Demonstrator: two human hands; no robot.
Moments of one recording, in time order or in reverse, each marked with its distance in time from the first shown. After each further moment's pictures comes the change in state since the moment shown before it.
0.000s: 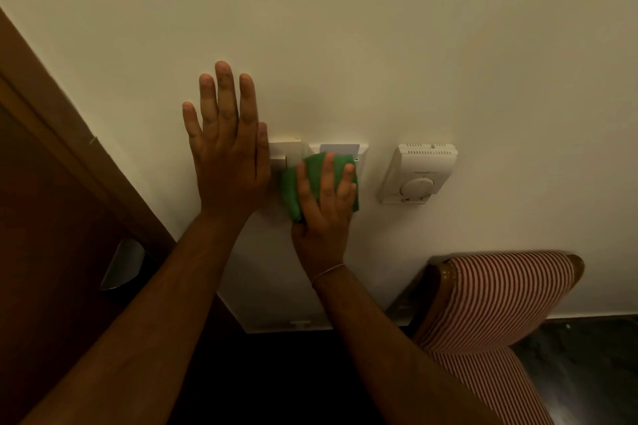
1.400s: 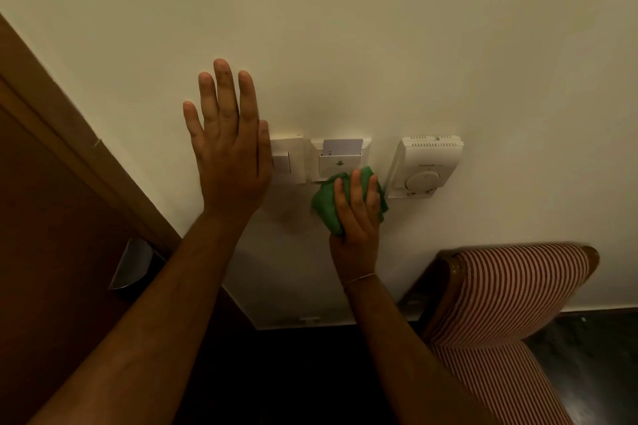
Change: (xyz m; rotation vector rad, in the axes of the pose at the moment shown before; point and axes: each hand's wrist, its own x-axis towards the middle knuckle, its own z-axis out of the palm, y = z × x) left_hand -0.001 -0.004 0.002 -0.026 0.008 0.019; right_hand -0.029 0.049 -0.012 0.117 -0.023 0.050
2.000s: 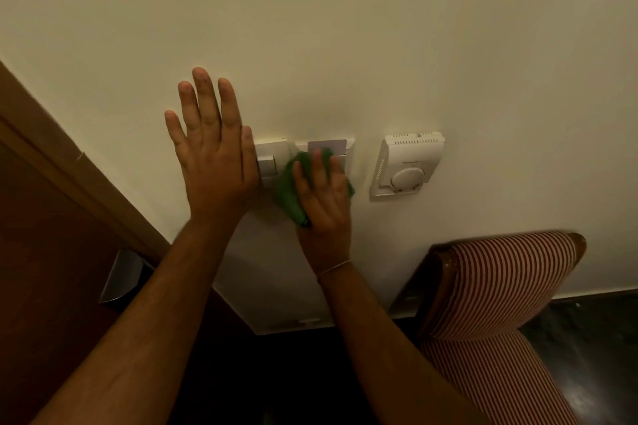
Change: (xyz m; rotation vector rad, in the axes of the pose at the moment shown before) left_hand 0.001 0.005 -0.006 -0.003 -0.057 -0.017; right_hand 0.031 -0.037 0.008 0.094 0.056 -0.122
